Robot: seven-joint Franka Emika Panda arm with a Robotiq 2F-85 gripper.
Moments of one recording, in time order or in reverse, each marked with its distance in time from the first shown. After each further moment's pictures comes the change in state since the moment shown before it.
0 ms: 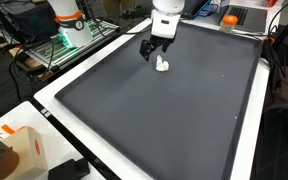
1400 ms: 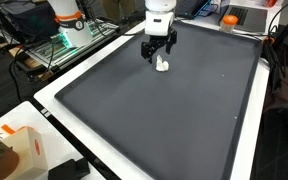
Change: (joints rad) arm -0.001 -0.045 0.011 -0.131 0.075 0.270 0.001
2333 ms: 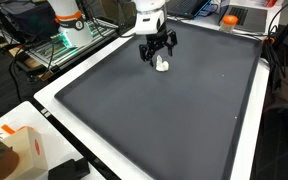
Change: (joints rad) arm -0.009 -0.032 0.016 -0.129 0.112 0.292 -0.029
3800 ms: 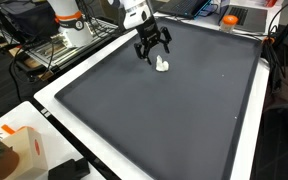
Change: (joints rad) arm -0.122 -0.025 0.222 -0.223 0.158 0.472 -0.131
